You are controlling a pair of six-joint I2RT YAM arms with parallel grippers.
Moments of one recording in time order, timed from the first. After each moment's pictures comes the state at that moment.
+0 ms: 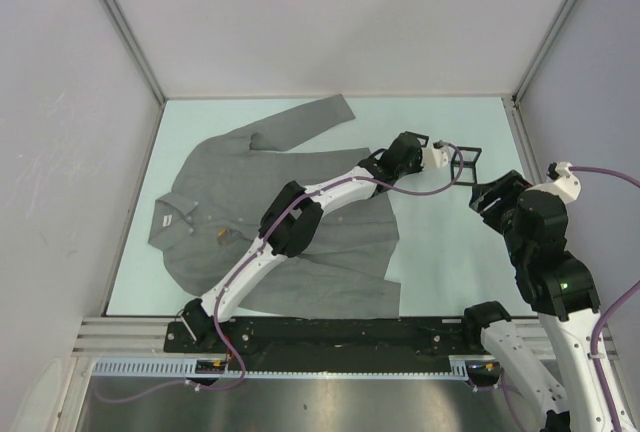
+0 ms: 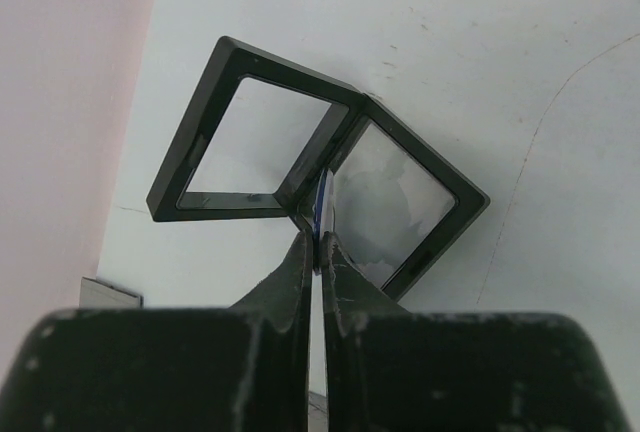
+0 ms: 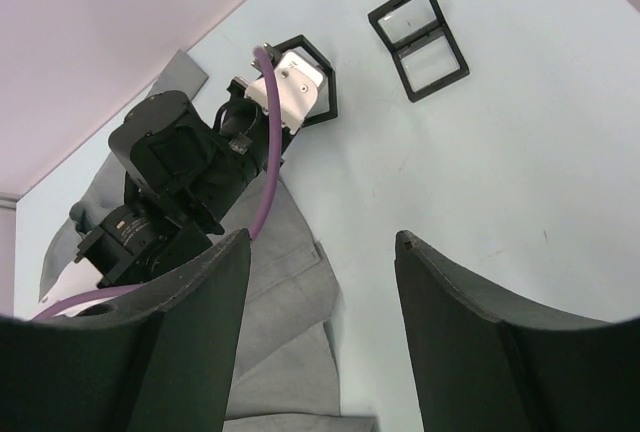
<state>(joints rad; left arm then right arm) -0.88 2.67 2.28 -0.08 -0.17 0.70 0.24 0.58 0.97 -0.77 0.36 0.70</state>
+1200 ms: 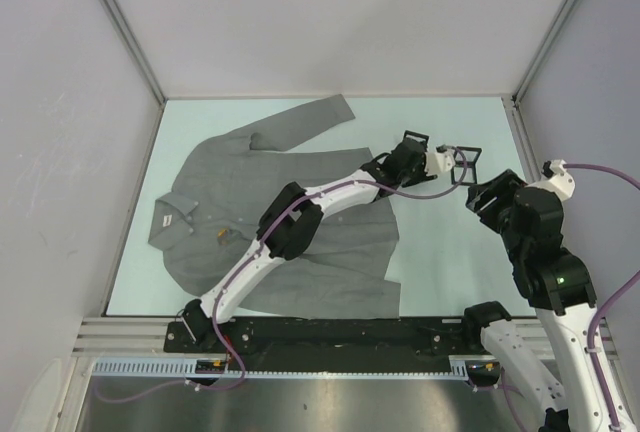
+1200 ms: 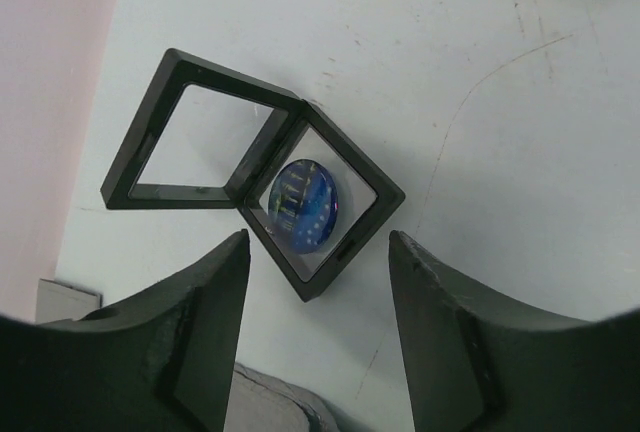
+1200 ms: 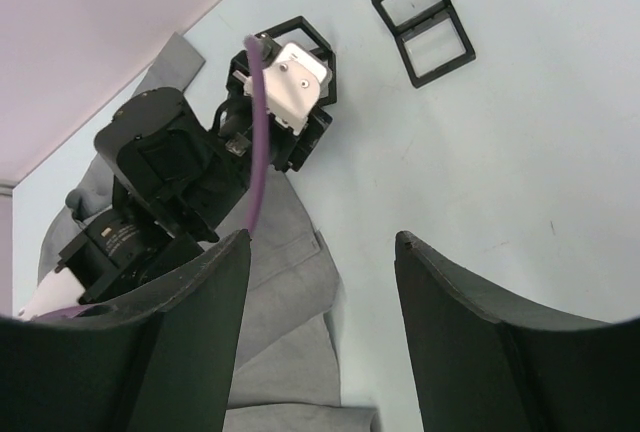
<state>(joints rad) -0.91 2.62 2.20 -0.08 -0.14 0.63 0.23 0.60 0.96 -0.77 0.32 0.70</state>
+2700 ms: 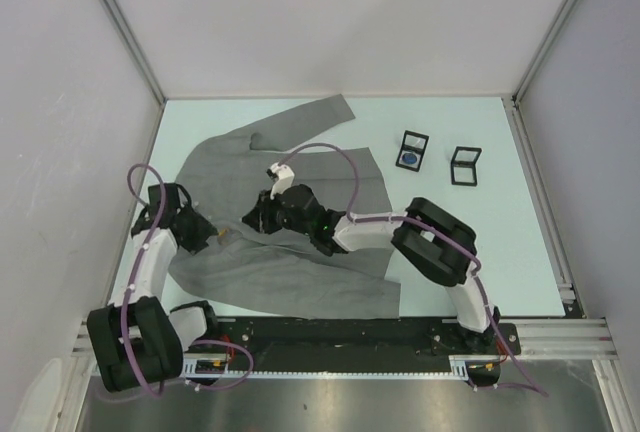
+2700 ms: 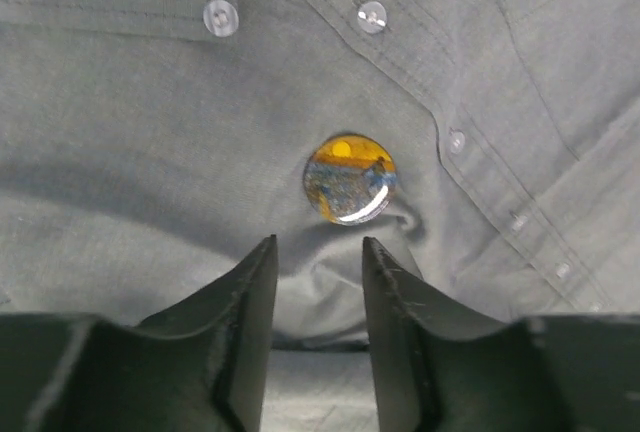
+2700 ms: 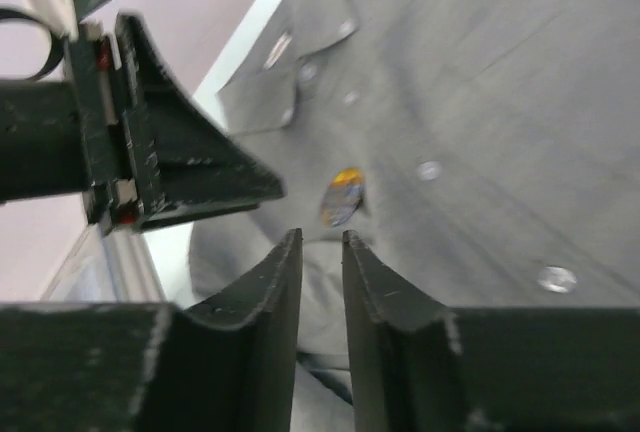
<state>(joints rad) 0.23 1.08 0.64 -0.63 0.09 -0.65 1.06 2.04 1.27 0.52 0.00 0.64</state>
